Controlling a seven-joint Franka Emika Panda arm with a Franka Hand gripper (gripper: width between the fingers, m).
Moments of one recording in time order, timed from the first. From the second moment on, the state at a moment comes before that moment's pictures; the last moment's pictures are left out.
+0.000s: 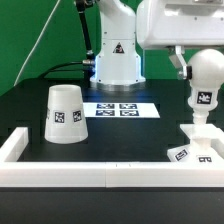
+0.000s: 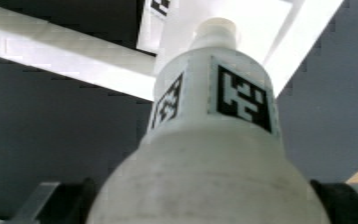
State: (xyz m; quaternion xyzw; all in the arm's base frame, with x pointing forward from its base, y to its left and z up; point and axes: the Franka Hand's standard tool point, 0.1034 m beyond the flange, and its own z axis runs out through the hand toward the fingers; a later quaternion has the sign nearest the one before) arm 0.611 0.093 0.143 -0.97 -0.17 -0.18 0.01
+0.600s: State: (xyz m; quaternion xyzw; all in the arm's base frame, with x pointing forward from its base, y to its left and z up) arm 0.608 0.098 0.134 -0.97 -0.18 -0.19 0.01
